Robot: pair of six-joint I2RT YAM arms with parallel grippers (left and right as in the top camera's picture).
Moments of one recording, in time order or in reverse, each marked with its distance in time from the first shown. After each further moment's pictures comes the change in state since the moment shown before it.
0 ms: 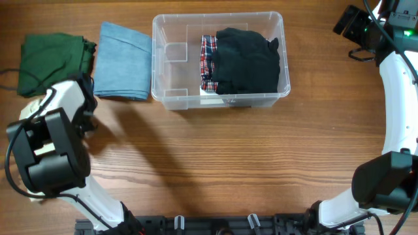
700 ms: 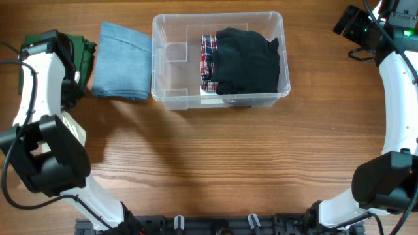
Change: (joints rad) left arm -0.001 -0.006 0.420 -0.274 0.238 0.000; right arm 0.000 0.000 0.000 0.000 0.000 0.000
